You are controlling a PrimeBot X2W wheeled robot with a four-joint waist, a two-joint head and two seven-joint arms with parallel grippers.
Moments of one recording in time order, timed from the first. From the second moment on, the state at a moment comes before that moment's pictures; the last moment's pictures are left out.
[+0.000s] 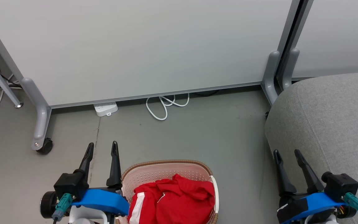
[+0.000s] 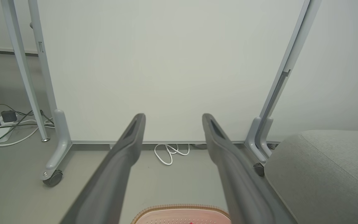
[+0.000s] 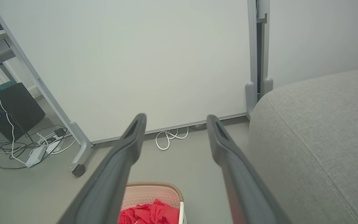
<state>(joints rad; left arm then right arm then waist) -0.08 0.05 -0.13 0.23 -0.26 -0.03 -0.21 -0.06 -0.05 0.02 0.26 0.30 0.13 -0.21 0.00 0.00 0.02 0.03</state>
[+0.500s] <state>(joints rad) -0.08 0.05 -0.15 0.25 -0.16 -0.04 -0.24 -0.06 -0.05 0.03 0.27 0.18 0.13 -0.24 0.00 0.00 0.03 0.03</state>
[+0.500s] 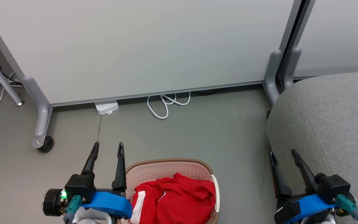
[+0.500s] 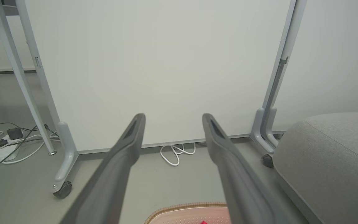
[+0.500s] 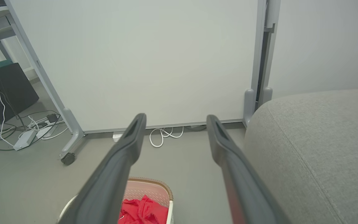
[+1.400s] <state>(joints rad) -0.09 0.05 -0.17 0.26 -0.07 -0.03 -0.26 -0.07 -0.05 0.04 0.29 0.09 0.13 -0.26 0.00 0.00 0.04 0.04</state>
